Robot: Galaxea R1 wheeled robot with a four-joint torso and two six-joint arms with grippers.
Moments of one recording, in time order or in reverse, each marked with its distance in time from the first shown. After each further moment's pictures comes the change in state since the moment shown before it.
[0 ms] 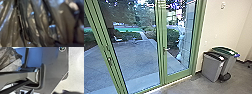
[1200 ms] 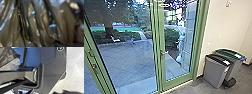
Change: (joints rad) left arm 0.002 0.000 0.002 0.000 -0.006 0.008; right arm -0.009 0.000 -0.018 -0.002 0.012 -0.003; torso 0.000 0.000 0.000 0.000
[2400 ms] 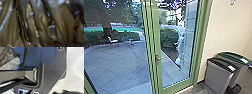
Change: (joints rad) left arm 0.003 0.000 0.000 0.000 0.000 0.000; right arm -0.005 0.000 0.000 0.000 0.001 0.000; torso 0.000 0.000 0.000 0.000
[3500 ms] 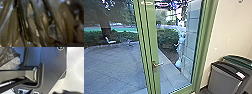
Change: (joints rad) left arm -0.001 0.000 0.000 0.000 -0.009 0.000; right arm 0.000 0.000 0.001 0.000 0.001 0.000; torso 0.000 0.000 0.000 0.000
